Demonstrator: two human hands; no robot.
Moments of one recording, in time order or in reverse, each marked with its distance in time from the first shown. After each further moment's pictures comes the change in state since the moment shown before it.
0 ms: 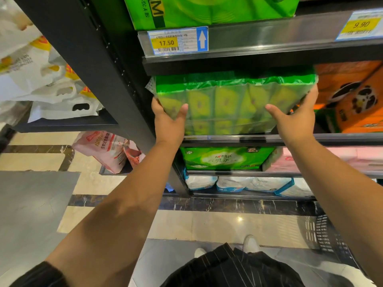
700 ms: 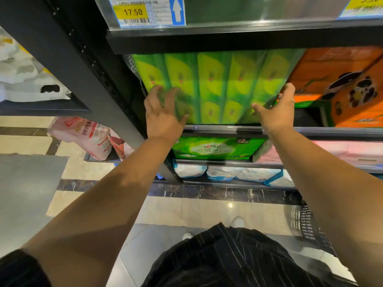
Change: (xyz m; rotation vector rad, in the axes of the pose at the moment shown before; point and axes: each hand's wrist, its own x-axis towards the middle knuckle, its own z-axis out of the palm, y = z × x) left_hand -0.001 -0.041 0.034 0.793 0.032 0.474; right_hand 0.035 0.049 0.024 -0.165 -0.055 0.141
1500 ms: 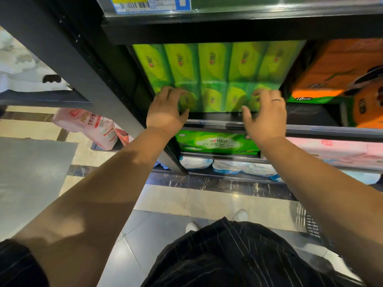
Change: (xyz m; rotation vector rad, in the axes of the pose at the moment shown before) left_hand 0.018 -0.014 0.002 -0.038 -0.242 0.019; right_hand -0.034 -0.011 0.028 -0.416 -0.073 -0.442
